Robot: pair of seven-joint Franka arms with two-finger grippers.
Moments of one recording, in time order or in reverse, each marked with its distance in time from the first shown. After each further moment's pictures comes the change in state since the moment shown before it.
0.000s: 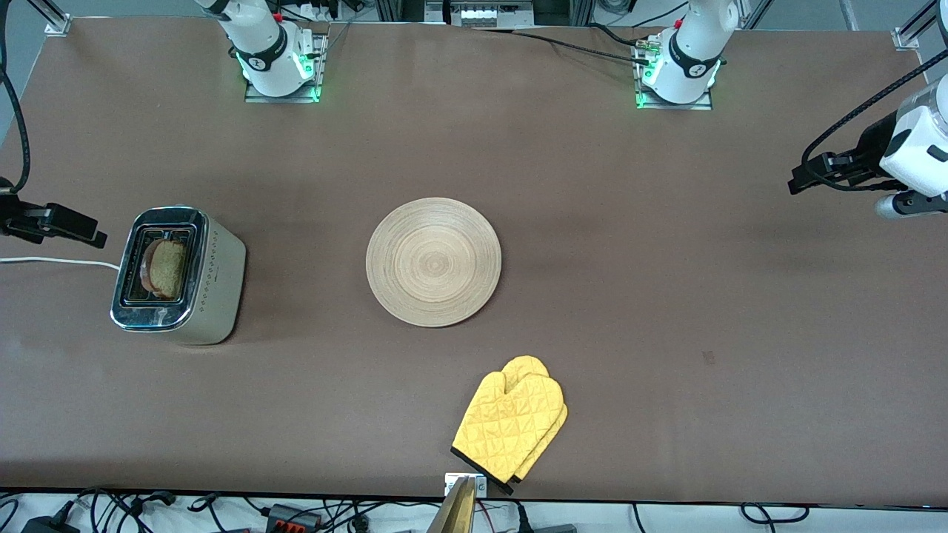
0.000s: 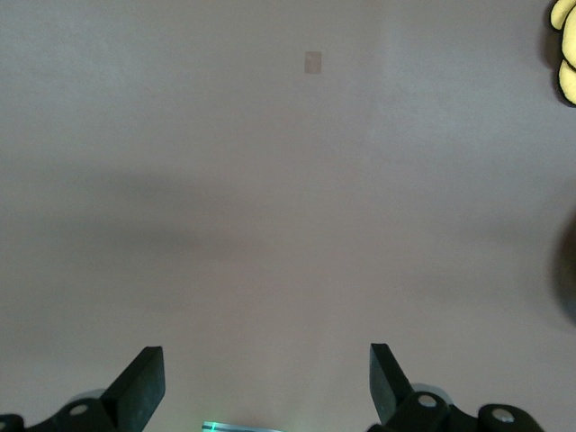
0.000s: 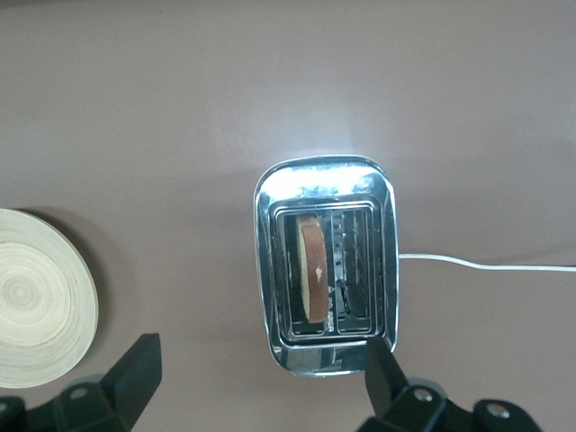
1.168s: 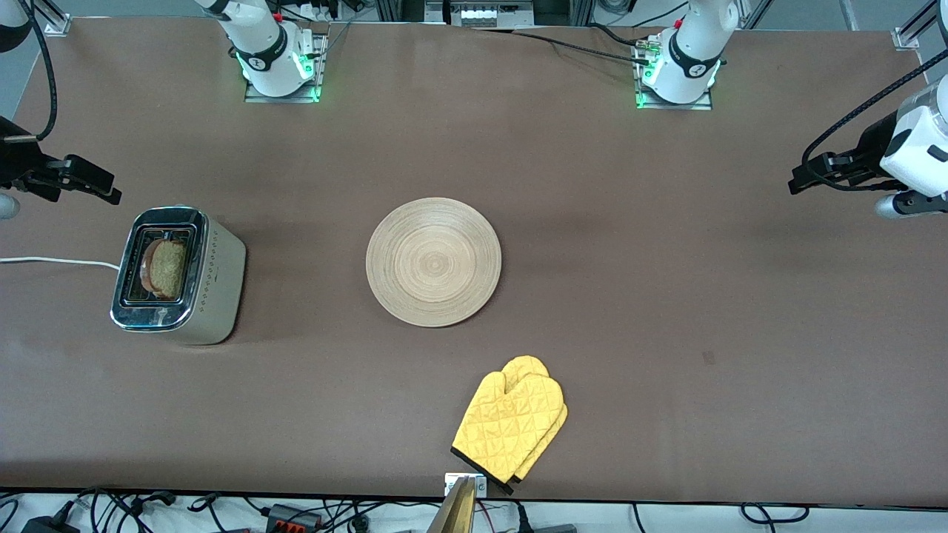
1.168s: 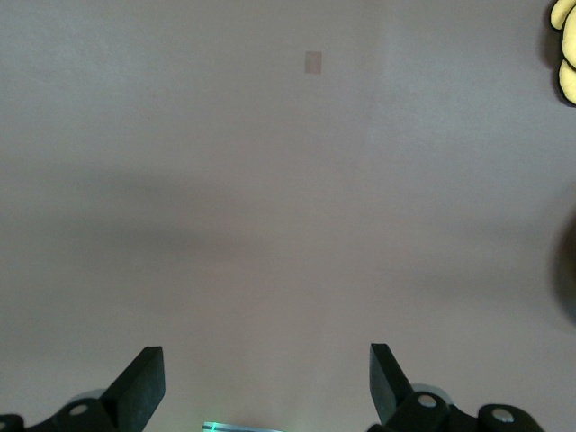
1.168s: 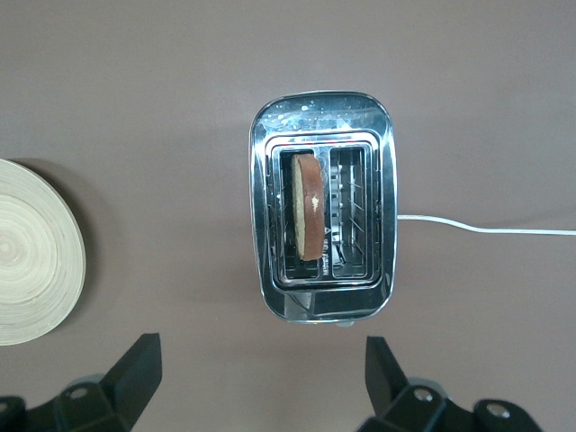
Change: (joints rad) left arm 0.000 0.000 0.000 0.000 0.000 0.000 0.001; right arm 0.000 -0.220 0.002 -0.294 -0.023 0.073 -0.023
